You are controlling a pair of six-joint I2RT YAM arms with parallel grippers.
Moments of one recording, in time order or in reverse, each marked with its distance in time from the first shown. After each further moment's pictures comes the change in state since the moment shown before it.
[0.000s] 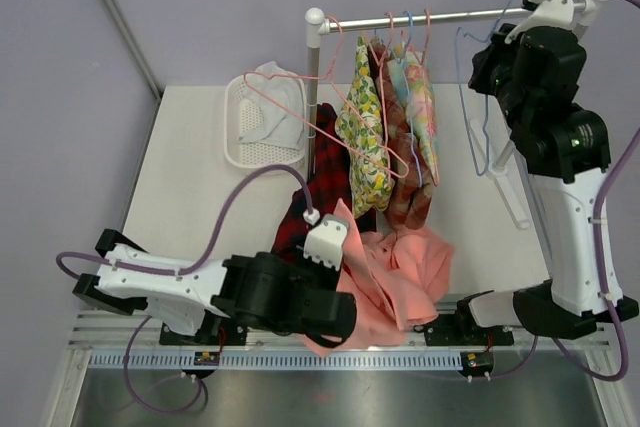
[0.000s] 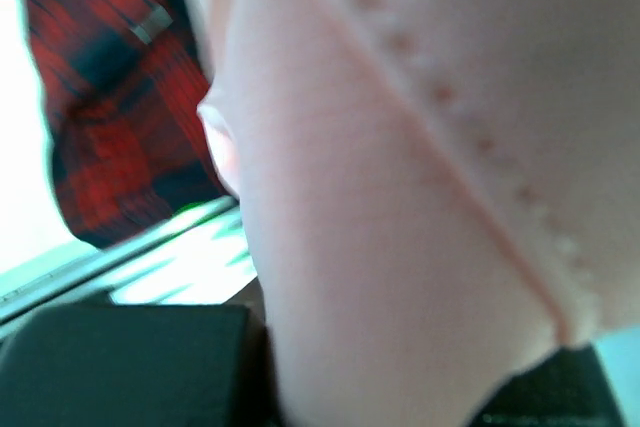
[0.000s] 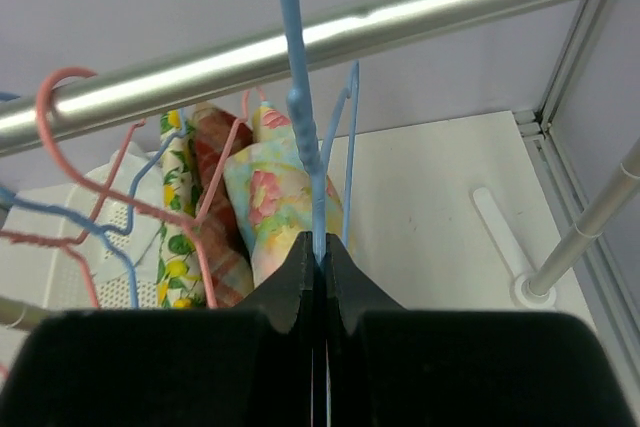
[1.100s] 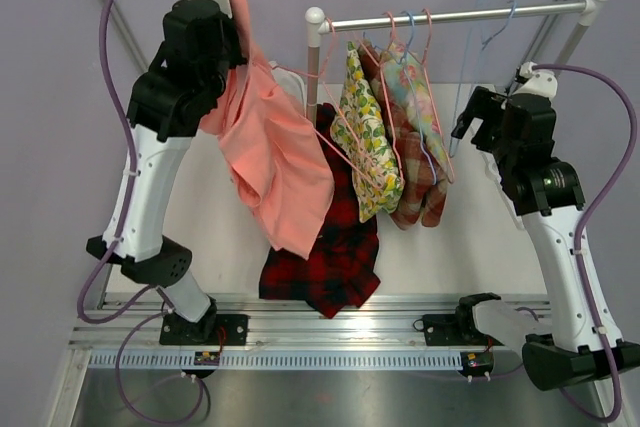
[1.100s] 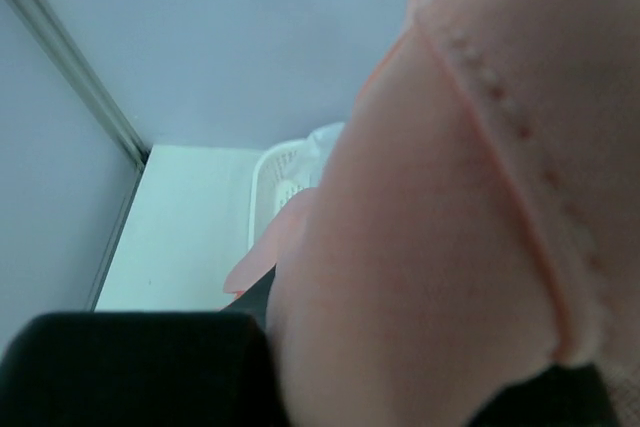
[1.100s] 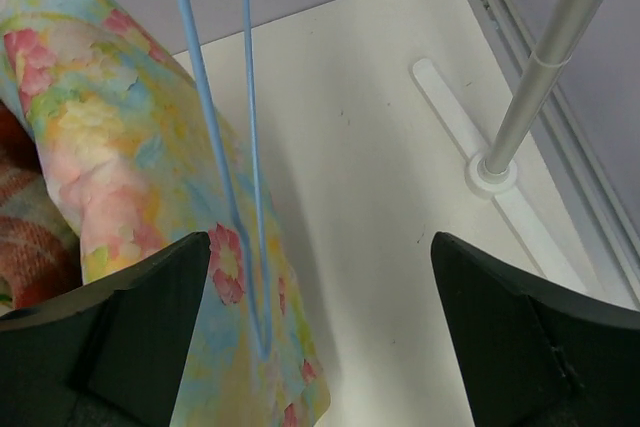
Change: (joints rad) left arm 1.255 0.217 0.857 0.359 0.173 1.124; right arm -0.151 -0.236 -0.638 0.185 -0.011 0.054
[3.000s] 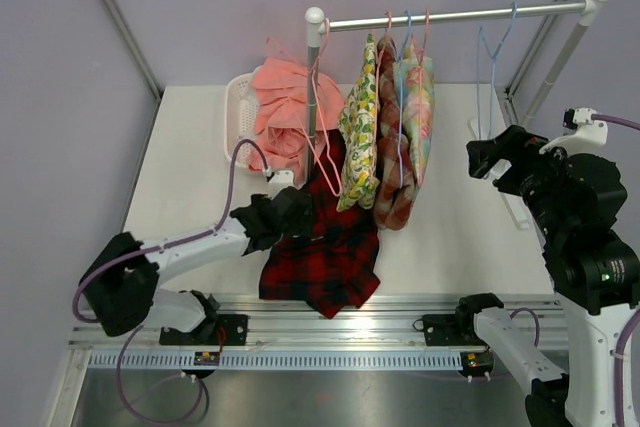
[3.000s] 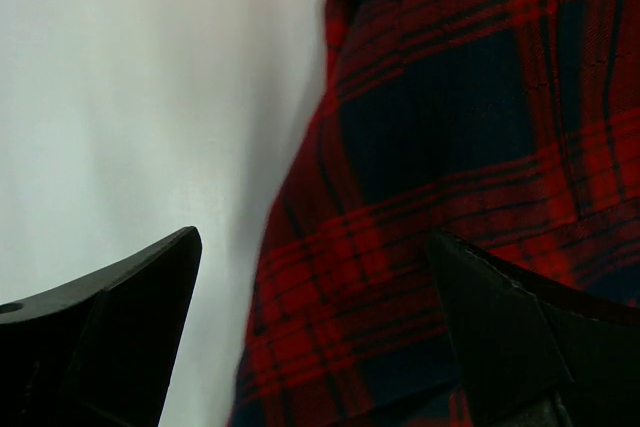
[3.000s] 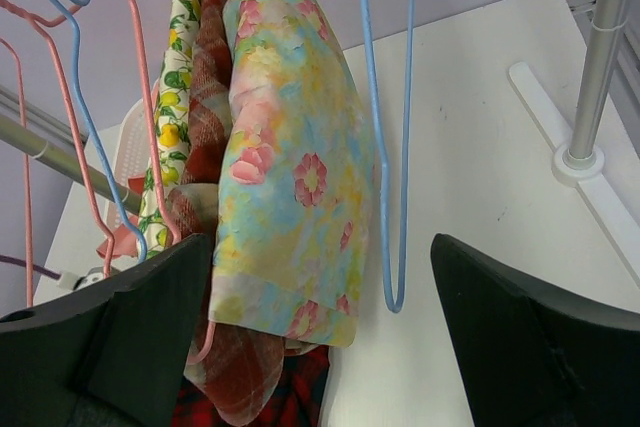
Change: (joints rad) left arm -0.302 -0.344 -1.675 0.599 0.095 -0.562; right arm -0.001 -0.321 0.018 -0.169 -0.224 0.103
